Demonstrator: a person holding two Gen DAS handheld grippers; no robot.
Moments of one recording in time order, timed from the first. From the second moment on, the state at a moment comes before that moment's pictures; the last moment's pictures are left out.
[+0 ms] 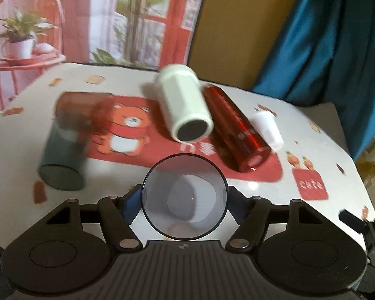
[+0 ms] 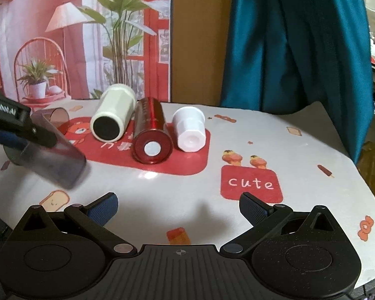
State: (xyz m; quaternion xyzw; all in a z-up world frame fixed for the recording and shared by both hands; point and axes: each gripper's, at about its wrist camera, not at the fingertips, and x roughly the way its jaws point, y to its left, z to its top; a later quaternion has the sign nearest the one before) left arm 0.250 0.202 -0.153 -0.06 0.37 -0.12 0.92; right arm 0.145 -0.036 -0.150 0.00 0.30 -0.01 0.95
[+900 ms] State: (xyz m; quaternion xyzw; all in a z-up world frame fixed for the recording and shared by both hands) left arm 0.238 0.188 -0.165 -0.03 0.39 -0.11 0.91; right arm 0.143 -0.034 -0.148 0.00 0.31 0.00 0.95
